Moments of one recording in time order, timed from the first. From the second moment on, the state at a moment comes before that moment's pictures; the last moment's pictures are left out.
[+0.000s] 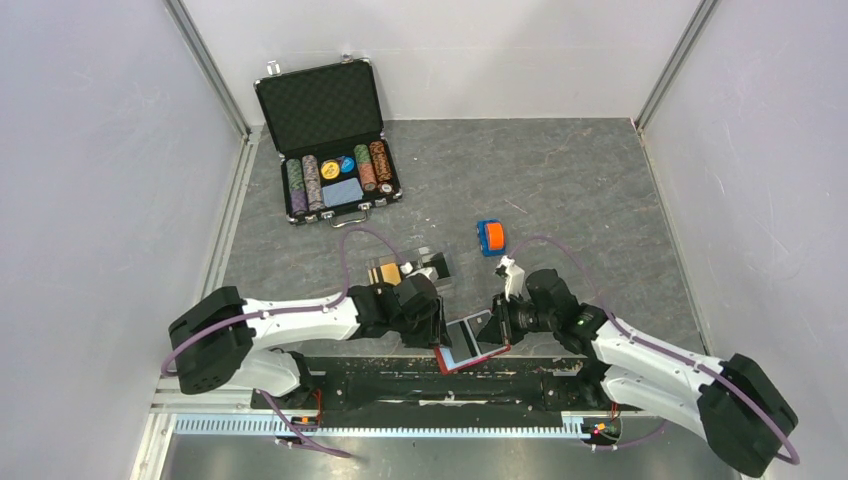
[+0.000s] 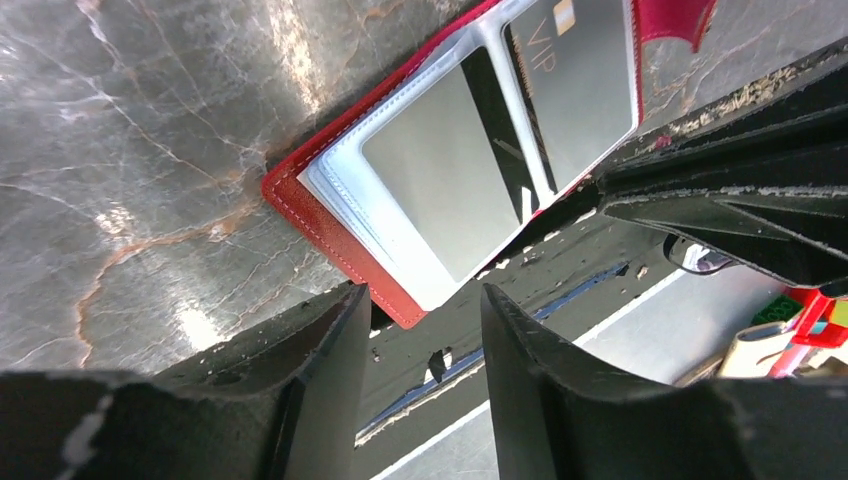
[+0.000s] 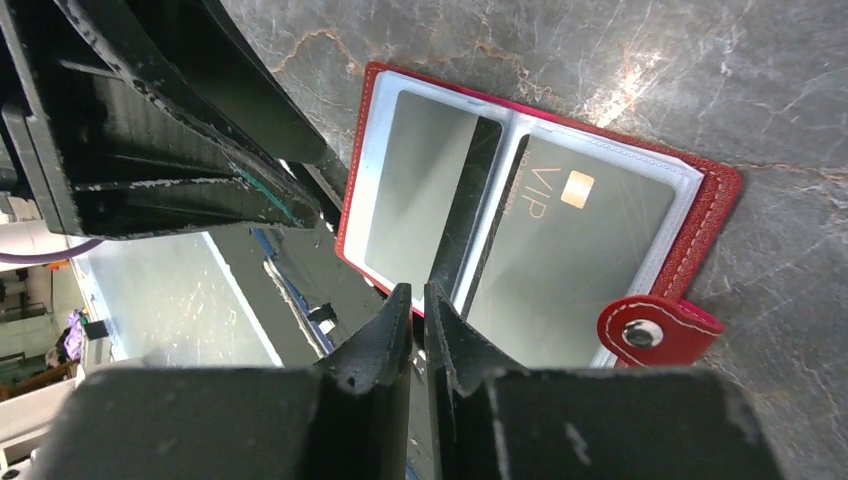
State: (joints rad) left arm -1.10 1.35 0.69 -0.30 0.07 -1.03; right arm 0.70 0.90 0.26 -0.04 -0.51 0.52
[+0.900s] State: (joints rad) left arm -1.16 1.41 0.61 -0.14 0.04 -1.11; right arm 0.77 1.08 0.16 0.21 -0.44 0.64
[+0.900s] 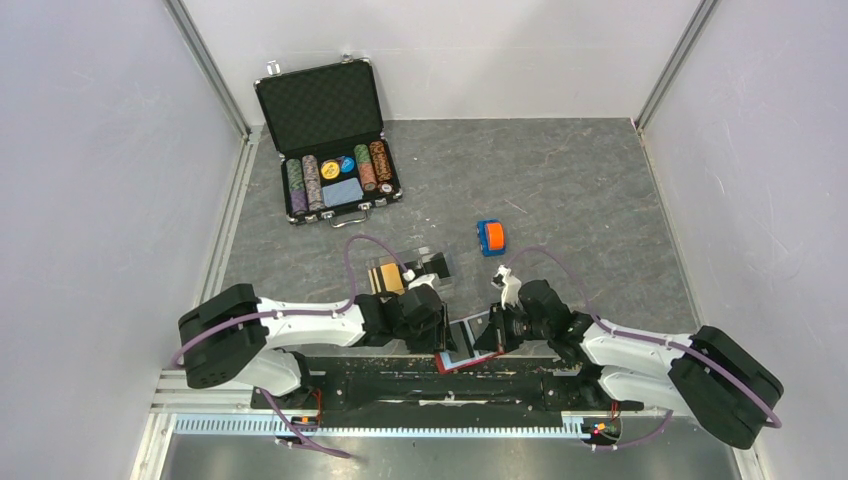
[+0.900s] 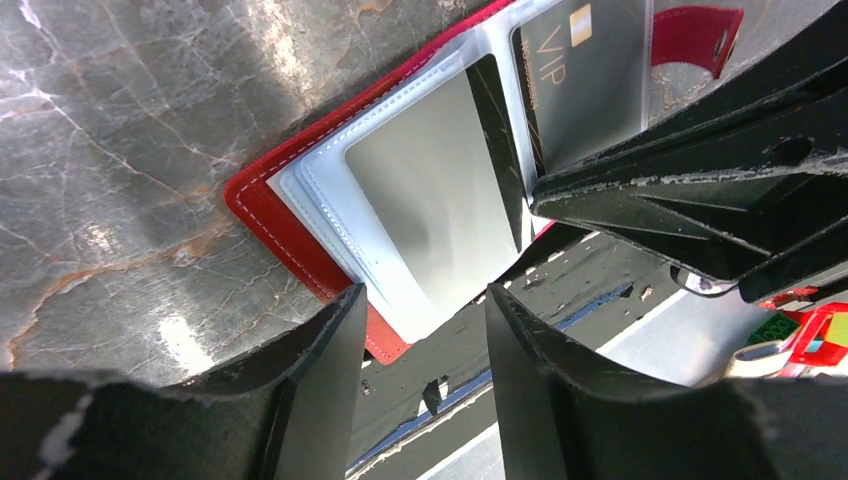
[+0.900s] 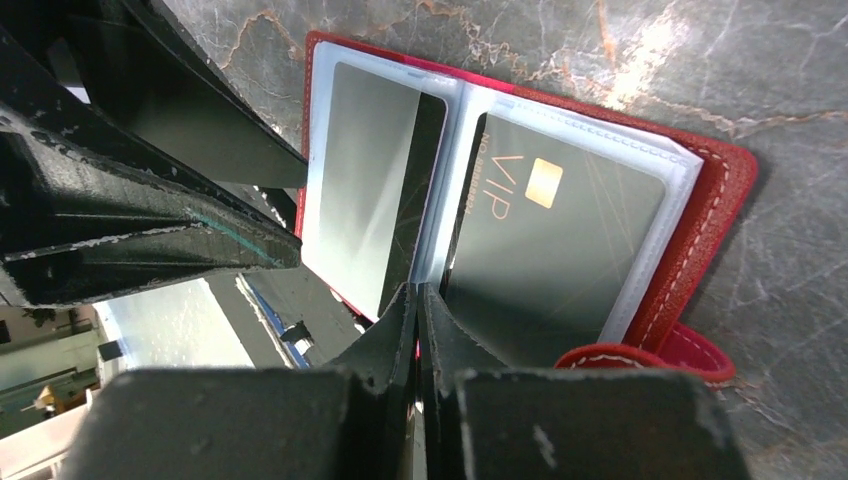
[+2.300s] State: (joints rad) left arm -1.19 1.46 0.74 -0.22 -0.02 -1.10; right arm 0.82 1.08 0.18 0.20 -0.41 0.66
